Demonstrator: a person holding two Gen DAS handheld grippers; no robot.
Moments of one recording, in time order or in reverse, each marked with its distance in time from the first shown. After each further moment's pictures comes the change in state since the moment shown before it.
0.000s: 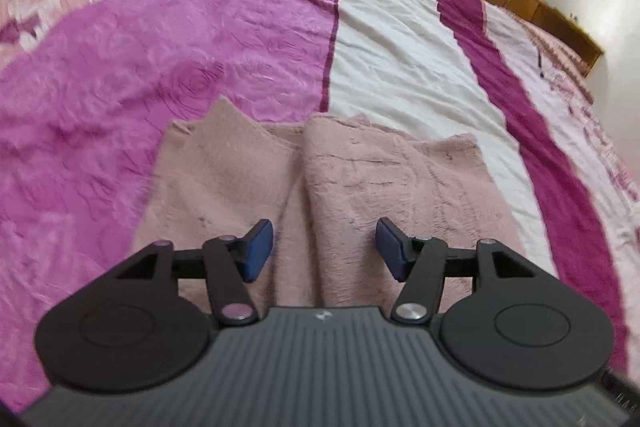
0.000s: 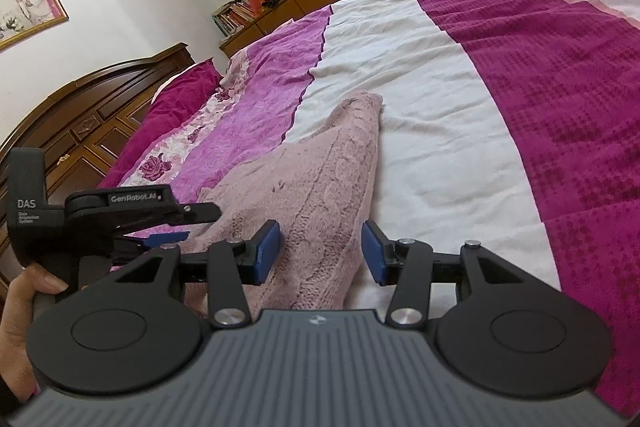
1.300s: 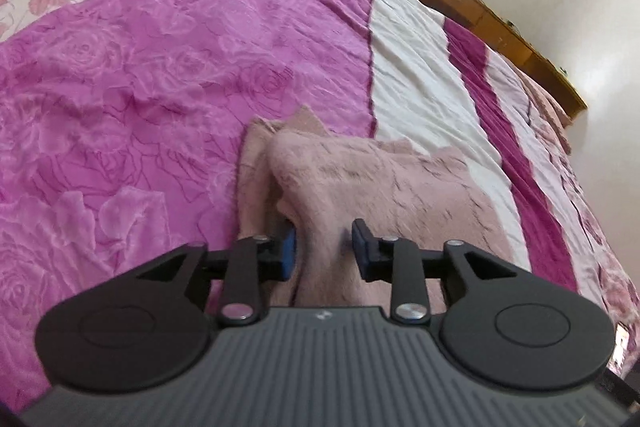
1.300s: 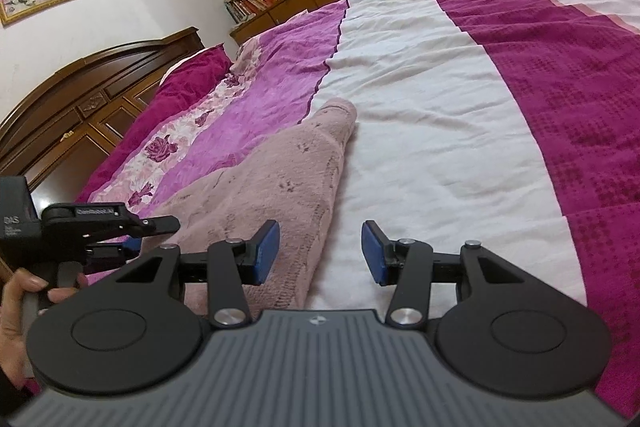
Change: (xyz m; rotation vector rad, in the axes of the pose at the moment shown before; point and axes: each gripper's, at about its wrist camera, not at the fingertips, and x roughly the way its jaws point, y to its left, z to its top) left arm -0.044 0.084 -0.005 -0.138 -0.026 -0.107; right arm 0.001 0.023 -0.009 -0.070 0.026 0.003
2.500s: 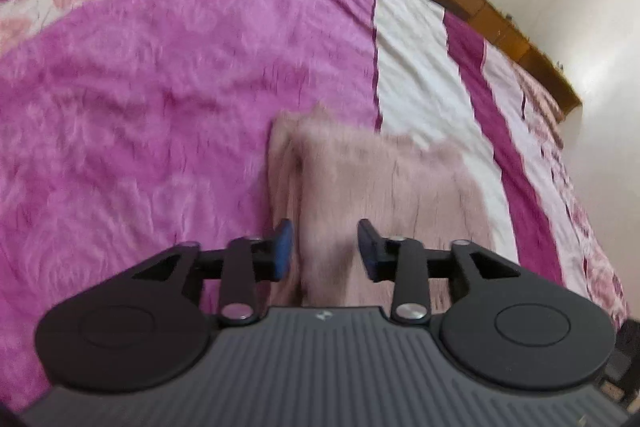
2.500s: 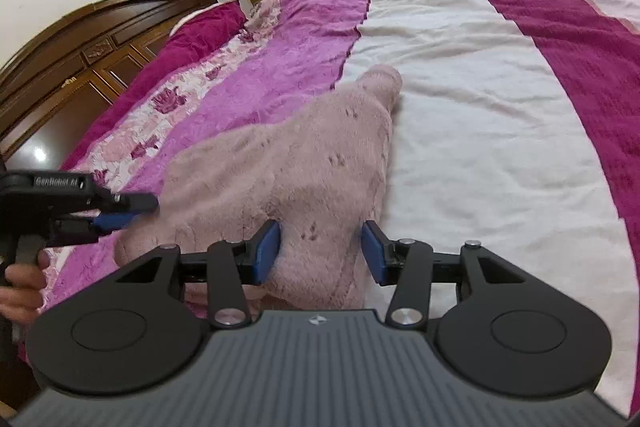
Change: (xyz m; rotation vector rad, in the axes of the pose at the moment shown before) left arm -0.035 0.022 0.010 -0.027 0.022 -0.005; right arm 0.017 0.053 -0.002 -0.107 0.099 -0.011
